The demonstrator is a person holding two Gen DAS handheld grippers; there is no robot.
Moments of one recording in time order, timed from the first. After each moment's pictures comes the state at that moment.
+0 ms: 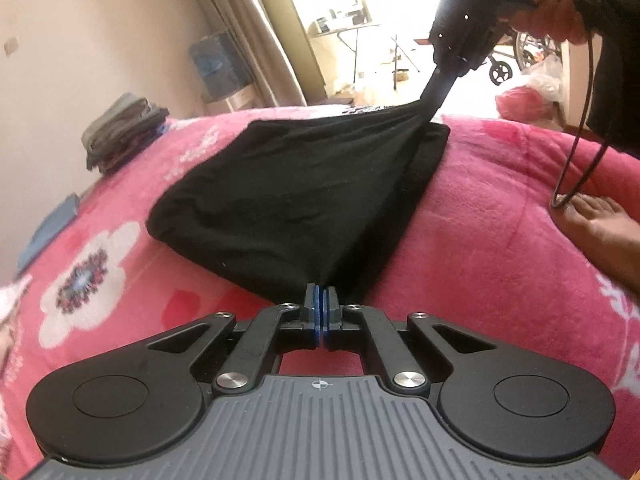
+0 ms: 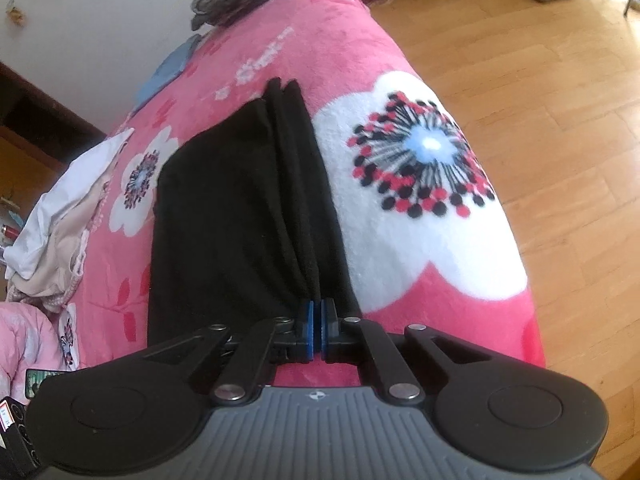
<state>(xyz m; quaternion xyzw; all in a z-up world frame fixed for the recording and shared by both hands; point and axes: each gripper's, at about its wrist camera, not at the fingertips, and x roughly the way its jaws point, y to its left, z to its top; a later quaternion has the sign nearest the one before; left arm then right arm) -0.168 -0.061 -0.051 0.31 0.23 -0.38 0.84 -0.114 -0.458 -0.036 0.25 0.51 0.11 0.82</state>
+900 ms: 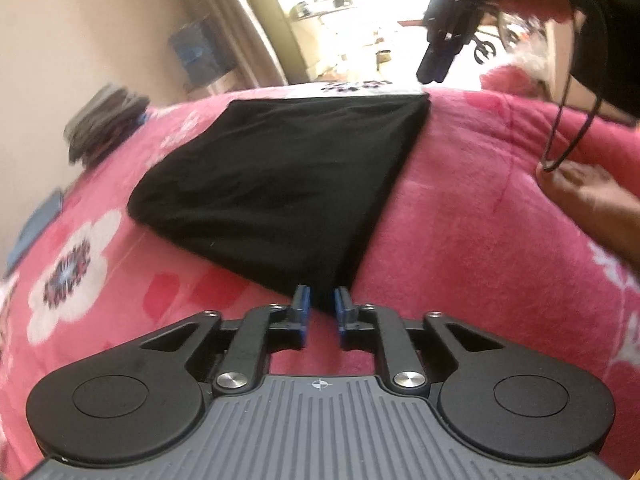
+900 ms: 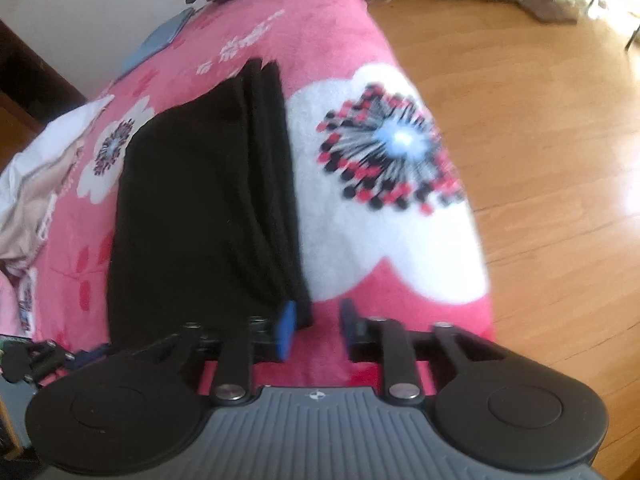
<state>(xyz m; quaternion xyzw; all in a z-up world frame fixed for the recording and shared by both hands) -0.166 -0.052 -0.060 0.31 0.27 -0.40 0.82 -0.117 -0.469 -0.040 0.16 0.52 0.09 0.83</state>
